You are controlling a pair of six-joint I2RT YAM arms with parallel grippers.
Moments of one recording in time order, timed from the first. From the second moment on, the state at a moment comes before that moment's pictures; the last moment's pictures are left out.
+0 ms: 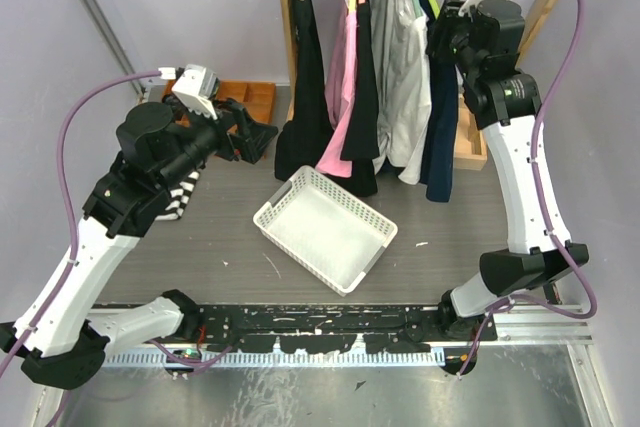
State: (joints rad) left arm -0.62 1.04 1.42 -0.51 0.01 -0.28; right arm 0.19 1.53 1.99 -0.56 0.16 0.15
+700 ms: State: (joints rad) left arm -0.64 1.05 1.49 -0.52 0.06 -0.29; right arm 0.19 1.54 1.98 -0.54 0.14 0.11
